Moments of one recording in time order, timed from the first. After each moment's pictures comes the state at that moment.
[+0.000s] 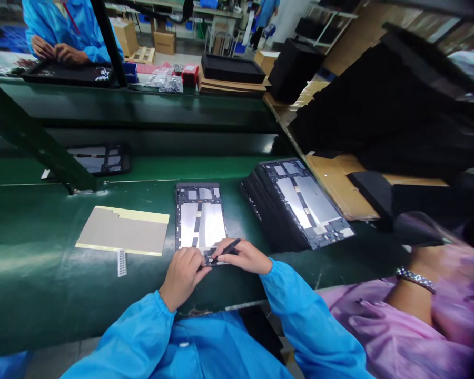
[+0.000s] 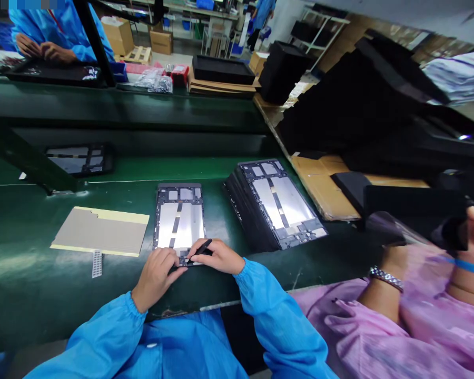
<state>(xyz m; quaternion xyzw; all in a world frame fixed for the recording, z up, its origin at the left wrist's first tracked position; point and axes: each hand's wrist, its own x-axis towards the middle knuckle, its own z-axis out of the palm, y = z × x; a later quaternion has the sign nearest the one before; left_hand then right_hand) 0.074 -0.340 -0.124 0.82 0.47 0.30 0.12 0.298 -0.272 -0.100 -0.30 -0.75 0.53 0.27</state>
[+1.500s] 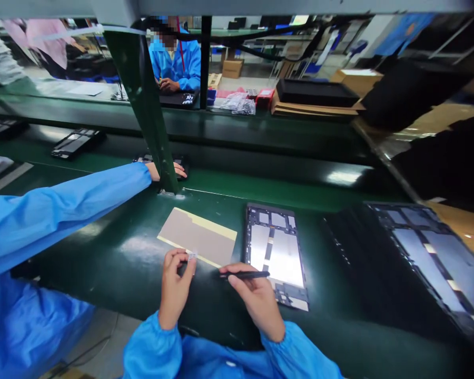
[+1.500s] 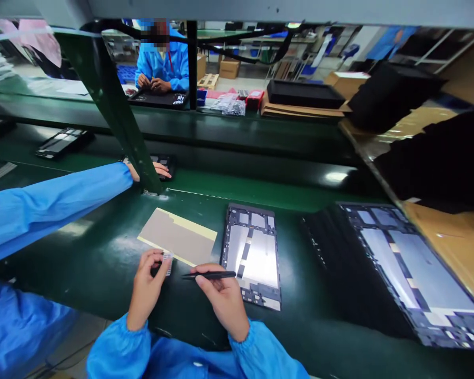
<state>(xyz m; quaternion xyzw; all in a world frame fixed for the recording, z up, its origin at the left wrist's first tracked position) -0.057 -0.378 -0.111 0.37 0.72 0.52 0.26 0.128 -0.329 -0.092 -0.37 -0.50 0.65 0.43</state>
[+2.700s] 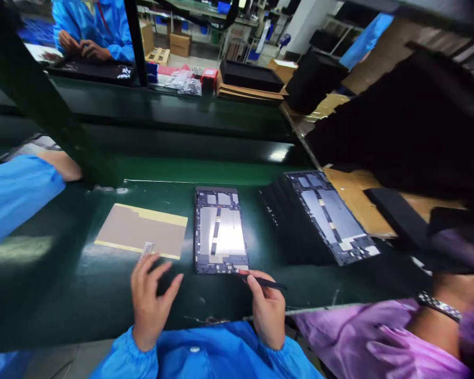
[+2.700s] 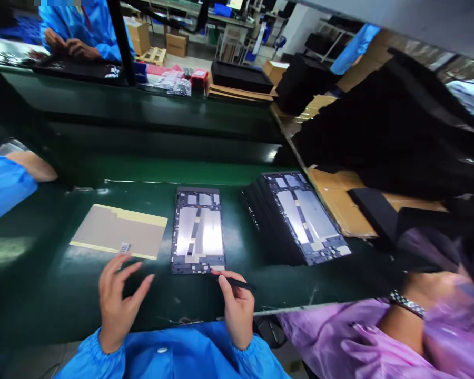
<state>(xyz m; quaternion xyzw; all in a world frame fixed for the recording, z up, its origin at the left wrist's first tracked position) -0.003 -0.389 -0.118 0.62 0.64 0.44 0.05 0.248 -0.383 -0.133 -0.61 -0.40 0.41 0.54</state>
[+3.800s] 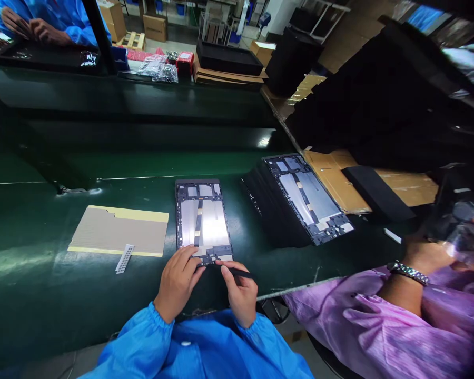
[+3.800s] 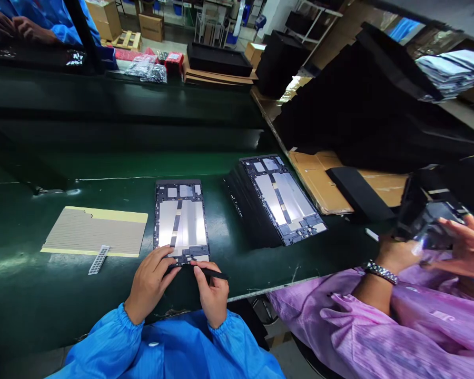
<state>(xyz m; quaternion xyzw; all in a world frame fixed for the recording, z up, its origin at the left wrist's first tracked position) 0.061 -0.352 -0.127 0.80 0.49 0.34 0.09 0.235 -0.381 -0.143 -0.61 -0.45 0.37 0.54</state>
